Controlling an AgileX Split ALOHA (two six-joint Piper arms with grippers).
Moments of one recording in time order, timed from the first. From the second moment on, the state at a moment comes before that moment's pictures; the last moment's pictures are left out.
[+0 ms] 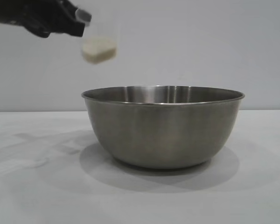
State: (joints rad) left arm -0.29 1.85 -0.88 0.70 -1.13 0.37; right arm 0.01 -0.02 -0.49 0.11 1.14 -0.15
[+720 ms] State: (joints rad) left arm -0.36 1.85 -0.89 0.88 -1.07 0.95; right arm 0.01 -0.02 -0.49 0.11 1.14 -0.15
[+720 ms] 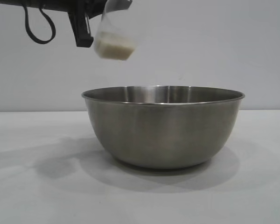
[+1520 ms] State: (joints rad) left arm -0.40 1.85 -0.89 0.89 -1.06 1.45; right arm 0.01 -0.02 -0.49 0.11 1.14 -0.15
